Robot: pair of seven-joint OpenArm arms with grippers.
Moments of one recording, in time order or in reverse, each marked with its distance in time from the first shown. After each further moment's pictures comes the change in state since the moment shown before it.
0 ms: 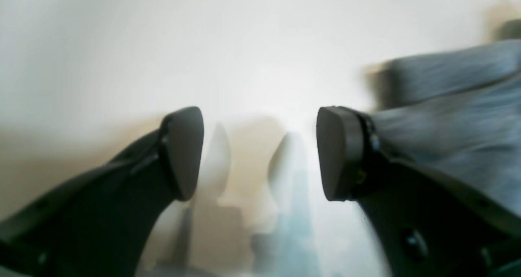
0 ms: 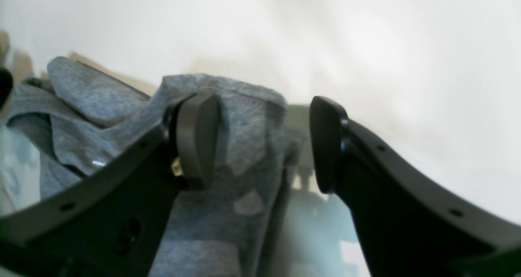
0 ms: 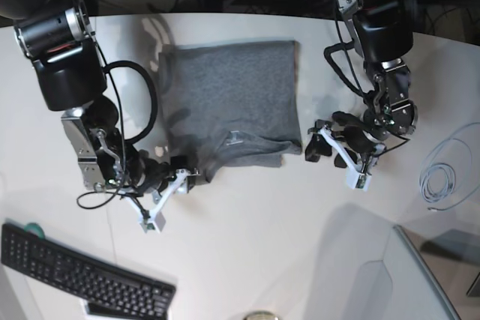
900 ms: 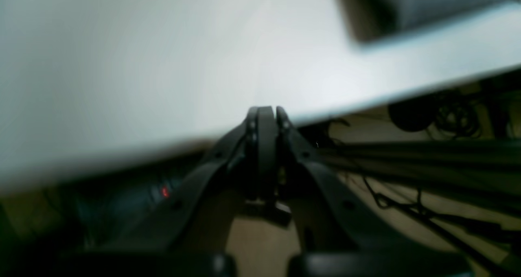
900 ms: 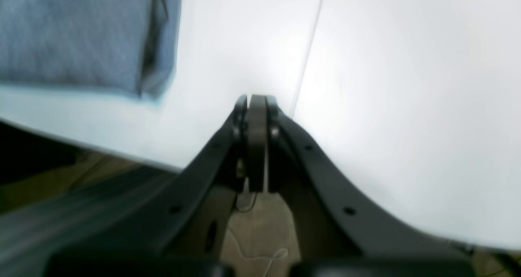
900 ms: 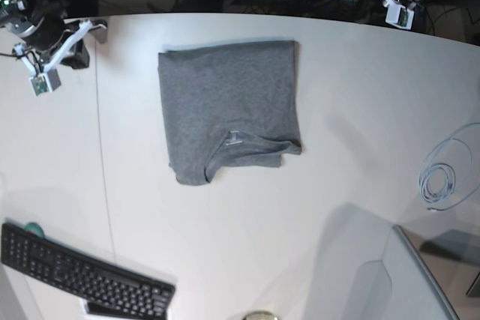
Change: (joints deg) left arm 53.4 -5.5 -0.4 28.0 -11.5 0.4 -21.2; right arm -59.2 16.4 24.3 56.3 -0.2 0.4 0.0
